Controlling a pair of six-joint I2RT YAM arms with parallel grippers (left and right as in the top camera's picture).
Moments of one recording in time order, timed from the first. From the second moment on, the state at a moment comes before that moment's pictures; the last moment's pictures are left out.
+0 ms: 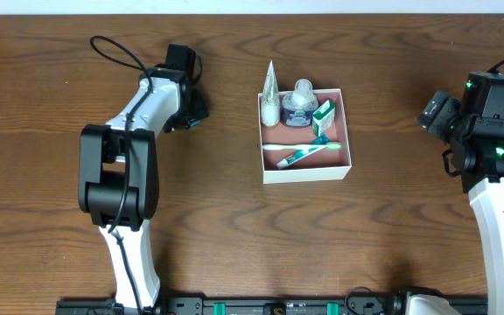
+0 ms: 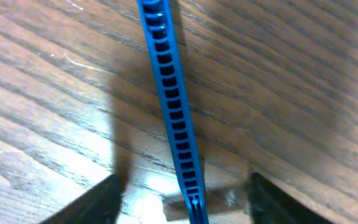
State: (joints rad) left arm -0.14 2.17 1.55 -0.73 -0.09 -0.54; right arm -0.10 1.28 1.16 -0.72 0.28 0.37
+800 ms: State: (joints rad) left arm -0.14 2.17 1.56 -0.76 -0.08 -0.52; right arm -0.10 1.28 1.16 -0.72 0.28 0.37
